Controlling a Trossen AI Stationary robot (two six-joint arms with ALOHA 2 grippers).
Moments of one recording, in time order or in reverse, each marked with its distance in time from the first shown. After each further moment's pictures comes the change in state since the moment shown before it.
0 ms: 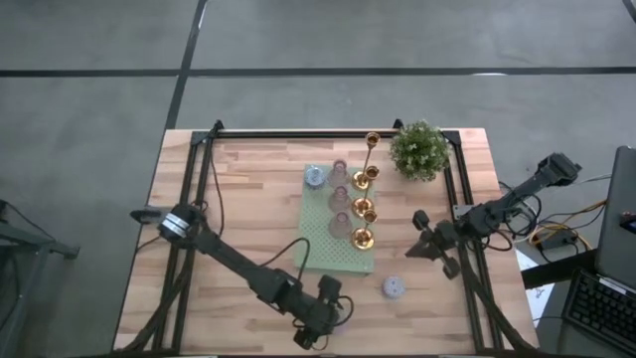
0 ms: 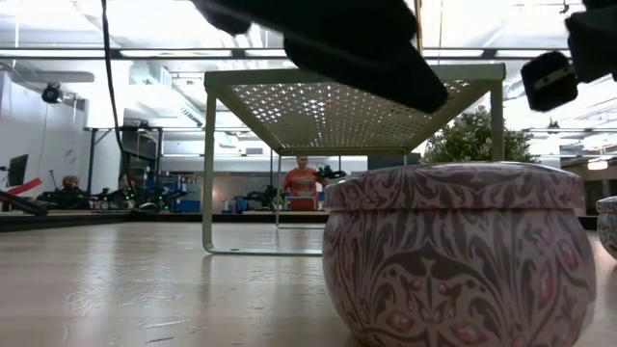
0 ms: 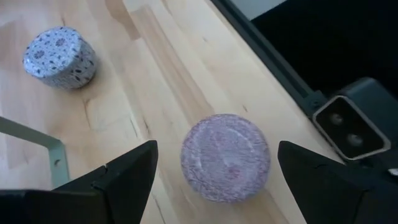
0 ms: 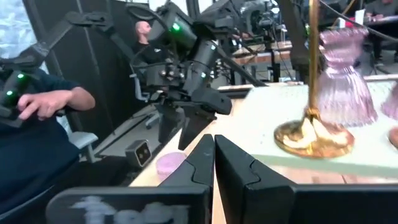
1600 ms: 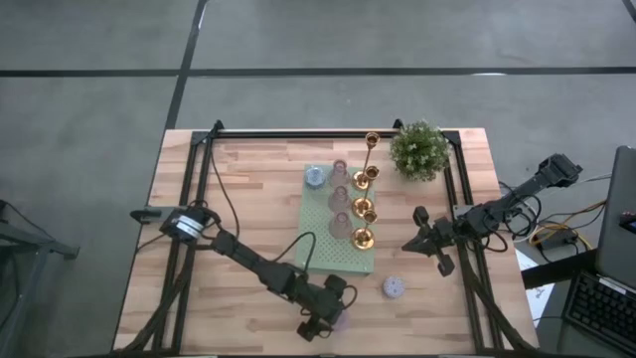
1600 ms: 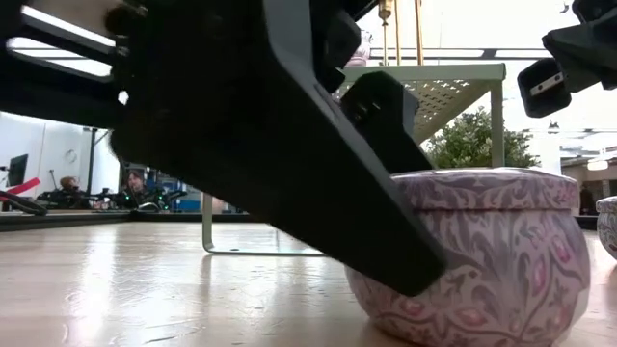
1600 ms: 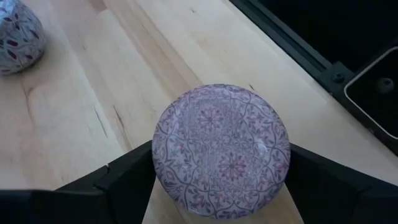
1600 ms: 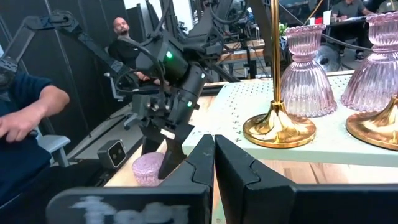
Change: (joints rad) left arm 0.070 0.092 -0.109 0.243 0.180 0.060; right arm -0.015 0.000 -0.006 -0.020 0.080 -0.005
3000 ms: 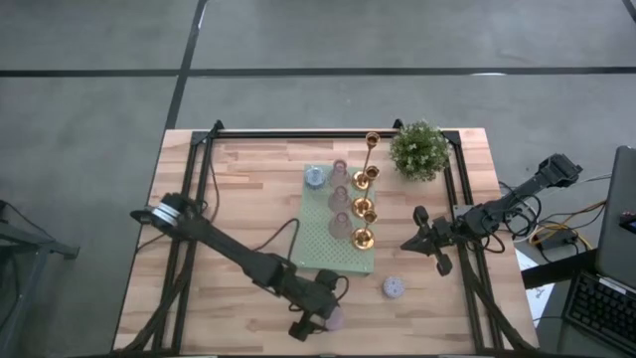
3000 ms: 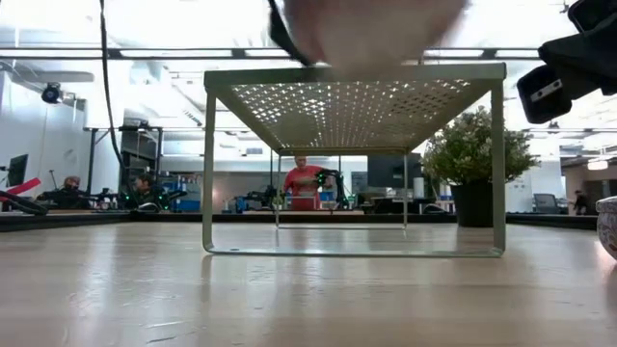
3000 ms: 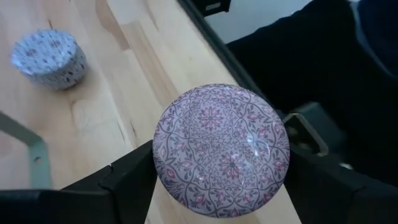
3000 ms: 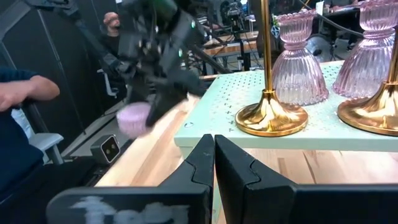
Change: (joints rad) left arm -0.011 -0.205 0.002 -0.166 0.014 -0.149; right arm 0.000 0.001 0.001 -0.034 0.024 0.027
